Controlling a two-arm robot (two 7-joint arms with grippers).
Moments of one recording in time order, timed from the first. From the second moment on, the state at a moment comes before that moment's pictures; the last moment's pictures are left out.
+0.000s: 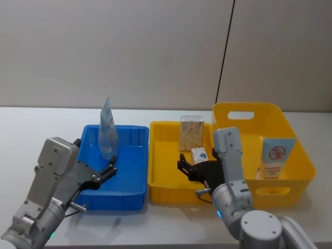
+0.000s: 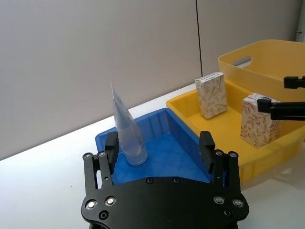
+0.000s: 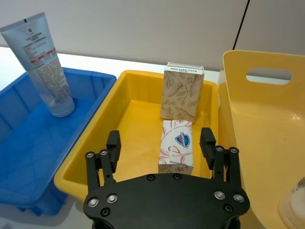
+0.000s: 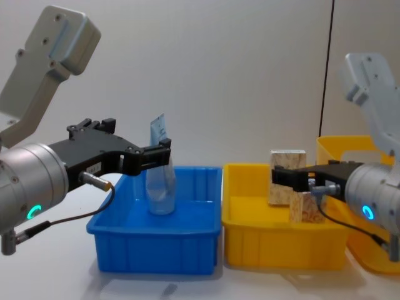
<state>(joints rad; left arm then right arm) -0.24 0.38 0.45 -1.63 -0.20 0.01 -0.01 0.30 0.09 -0.35 -1.39 0.13 0.22 -0.11</state>
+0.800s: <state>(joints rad) -0.24 0.38 0.45 -1.63 -0.20 0.01 -0.01 0.37 0.03 -0.34 -1.25 0.07 0.21 -0.18</state>
